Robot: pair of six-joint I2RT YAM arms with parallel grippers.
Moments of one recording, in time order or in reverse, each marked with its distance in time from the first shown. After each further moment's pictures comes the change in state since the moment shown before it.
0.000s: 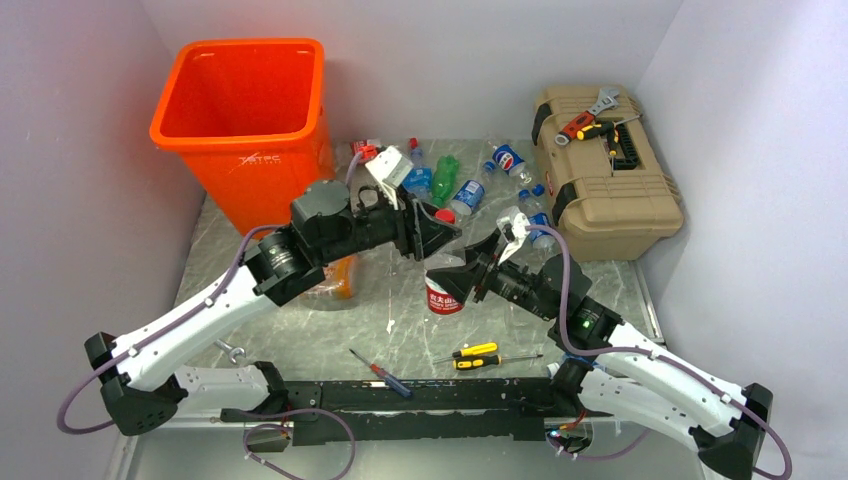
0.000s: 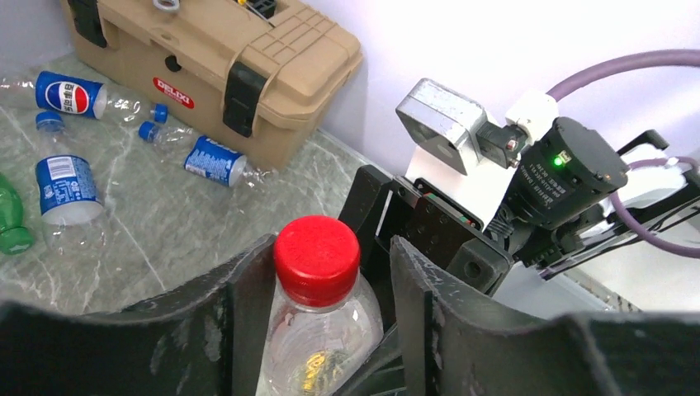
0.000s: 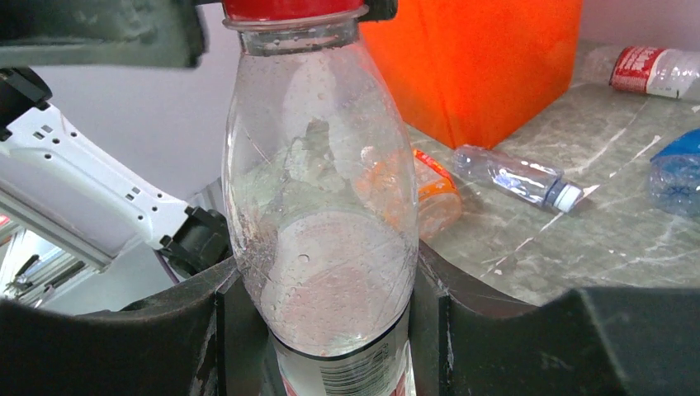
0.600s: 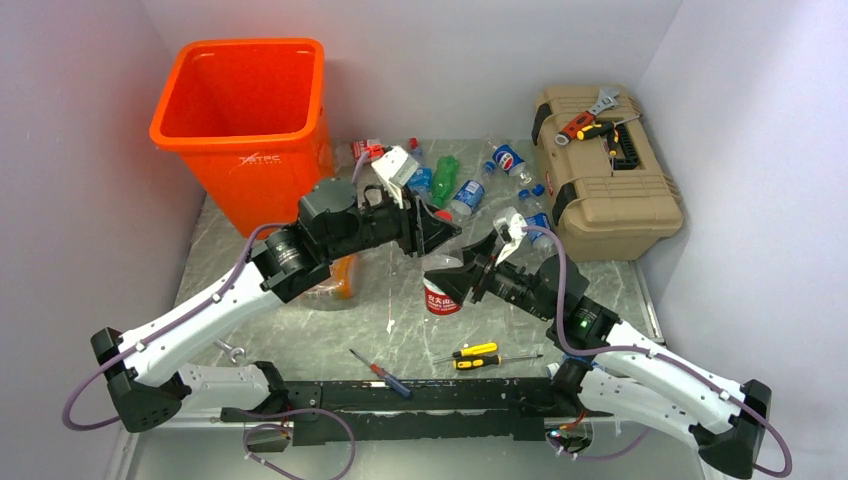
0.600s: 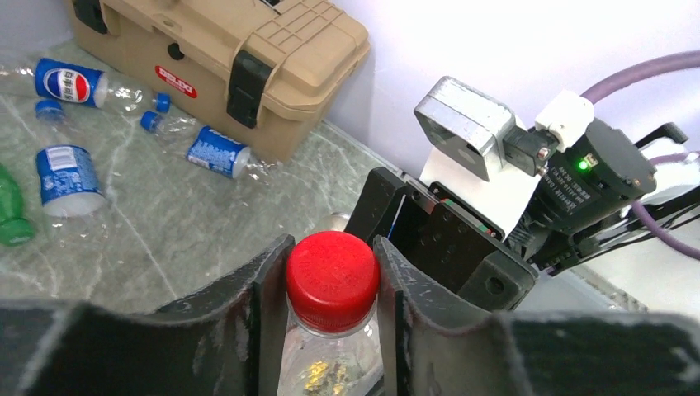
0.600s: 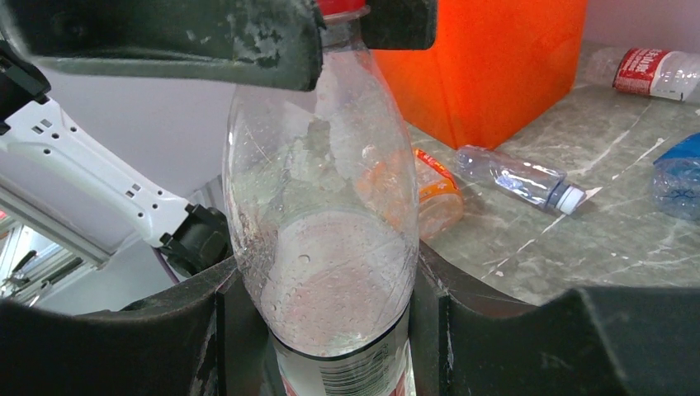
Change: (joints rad) left arm 0.002 0.008 -0.008 0.006 0.001 0.003; right arm 0.016 0.015 0.000 0.014 0.006 -0.014
